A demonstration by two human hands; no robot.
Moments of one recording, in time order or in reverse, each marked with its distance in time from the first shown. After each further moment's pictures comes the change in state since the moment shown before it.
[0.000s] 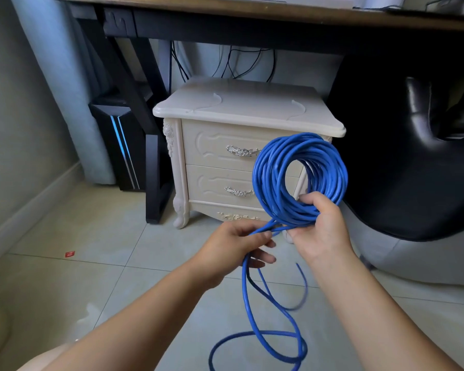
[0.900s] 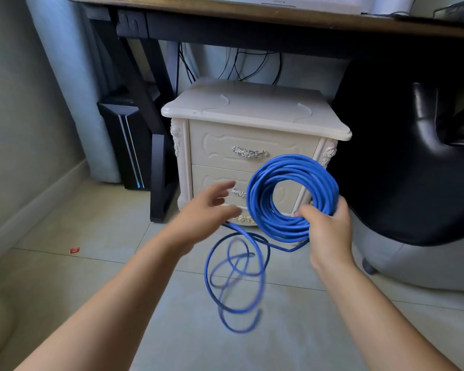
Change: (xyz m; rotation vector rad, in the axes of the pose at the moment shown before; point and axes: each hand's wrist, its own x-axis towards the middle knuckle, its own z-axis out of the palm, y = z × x) left_hand 0.006 0.023 -0.058 0.302 0.248 0.096; right_hand -0.006 0.010 -0.011 -0.604 0.156 -0.396
